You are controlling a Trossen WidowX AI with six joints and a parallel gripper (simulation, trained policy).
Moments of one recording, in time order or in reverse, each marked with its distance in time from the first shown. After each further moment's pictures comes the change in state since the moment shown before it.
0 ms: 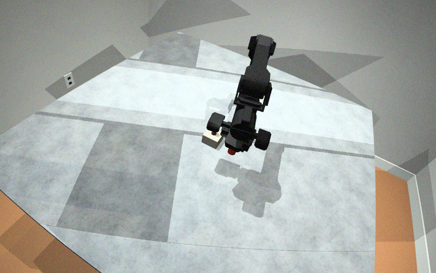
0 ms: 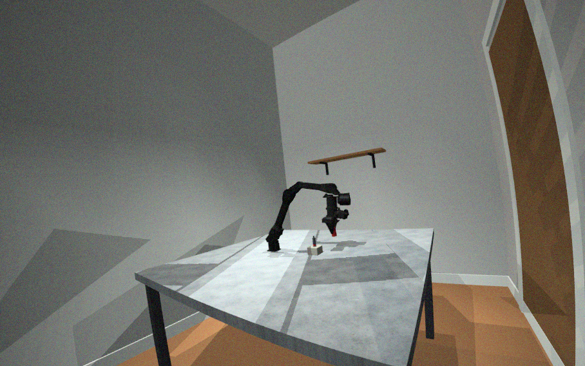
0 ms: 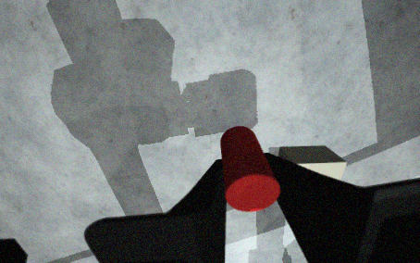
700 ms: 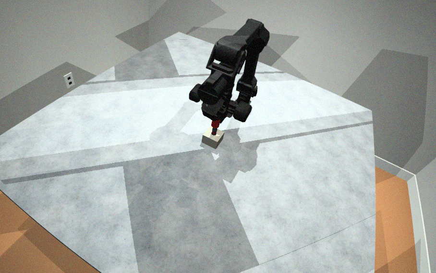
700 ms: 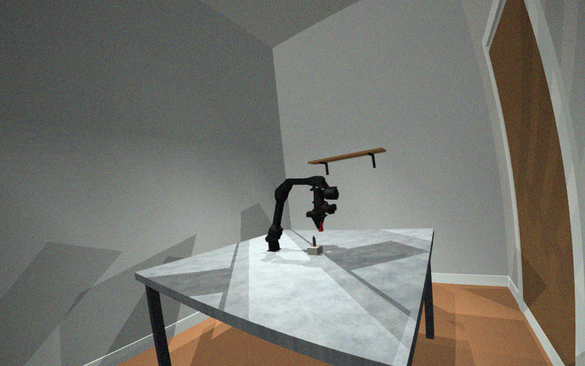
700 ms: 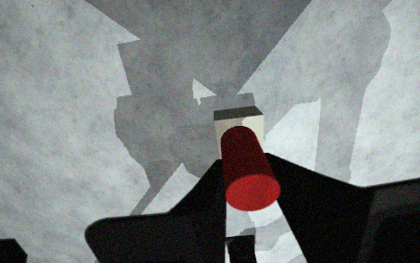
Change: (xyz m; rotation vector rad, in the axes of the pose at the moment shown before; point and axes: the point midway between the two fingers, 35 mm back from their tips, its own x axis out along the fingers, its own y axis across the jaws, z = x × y) arm -0.040 -0.081 -0.047 0.108 0.035 0.016
